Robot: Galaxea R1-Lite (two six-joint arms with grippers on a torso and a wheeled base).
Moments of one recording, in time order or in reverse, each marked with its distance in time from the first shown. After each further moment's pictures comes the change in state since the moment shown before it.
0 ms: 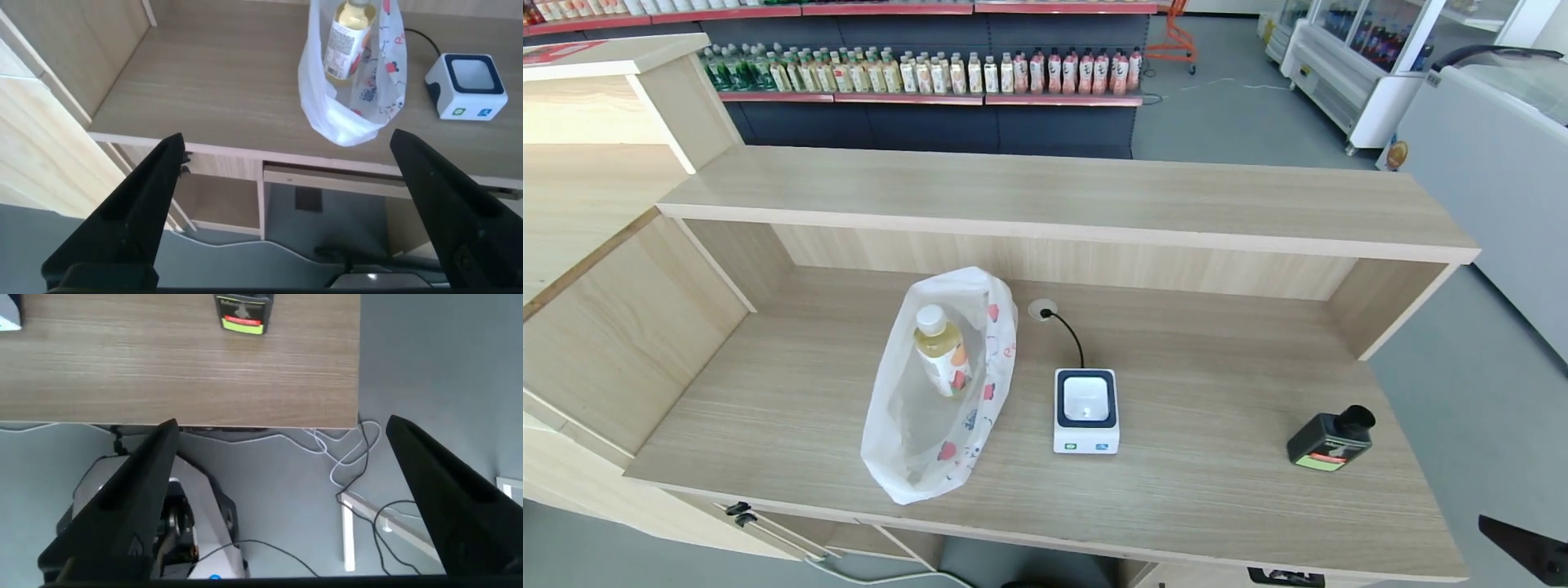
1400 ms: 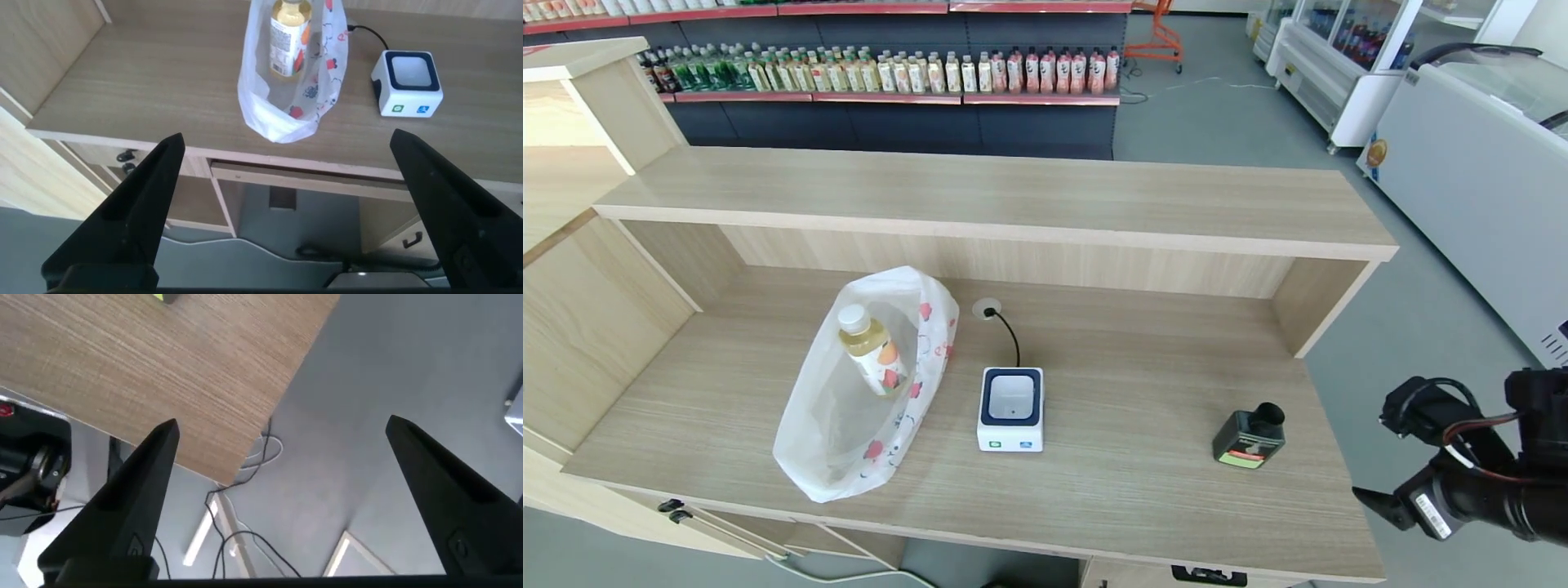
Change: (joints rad) left arm -0.001 0.000 0.000 0.001 0.001 -0.004; right arm 0.198 0.667 -0.048 -0.485 -0.077 -0.464
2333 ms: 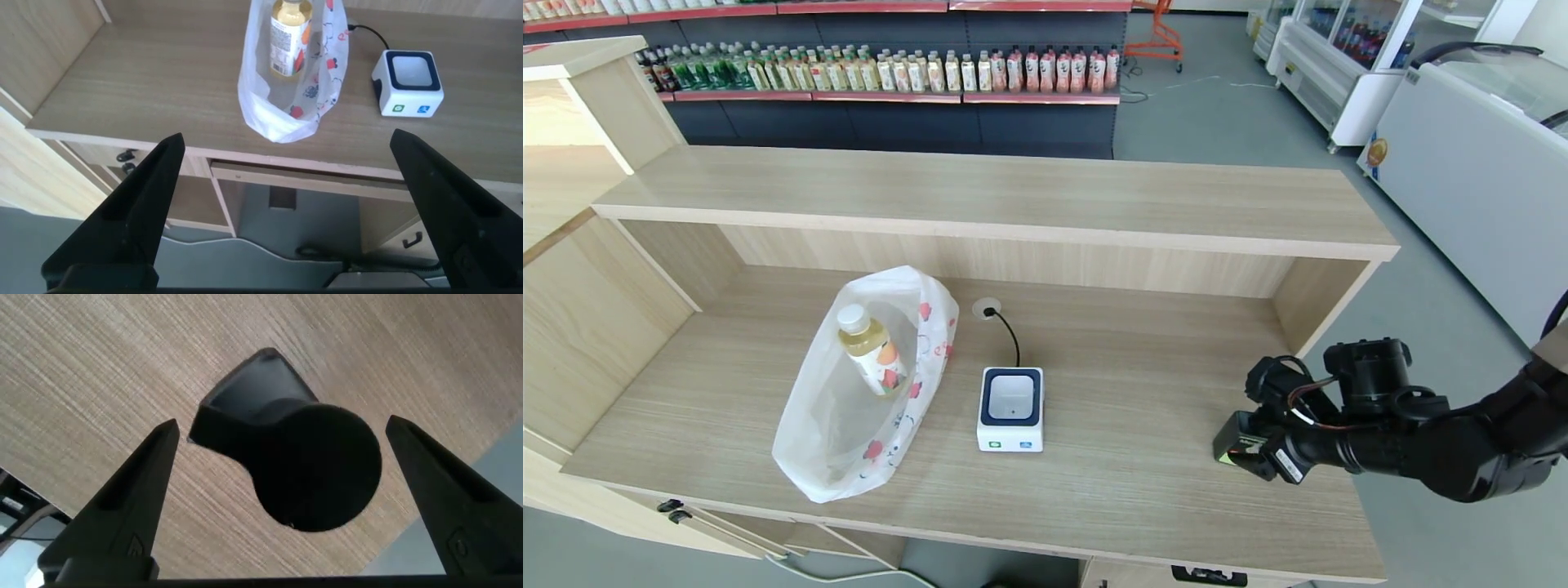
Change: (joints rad) left arm 0.000 0.000 0.000 0.000 0.000 0.000; right arm 0.176 0.439 -0.305 -0.109 0.144 0.001
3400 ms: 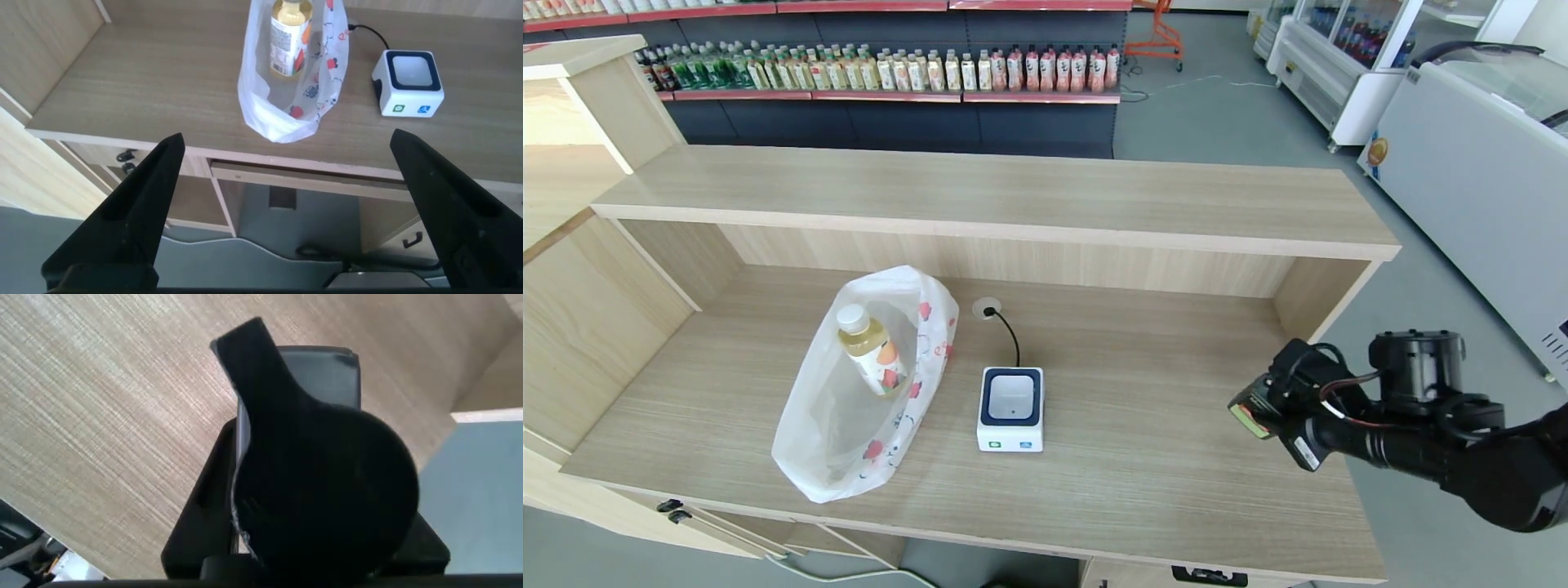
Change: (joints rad) left arm 0.000 0.000 0.000 0.000 0.000 0.000; right arm -0.009 -0.149 0.146 -0.199 0.006 -0.027
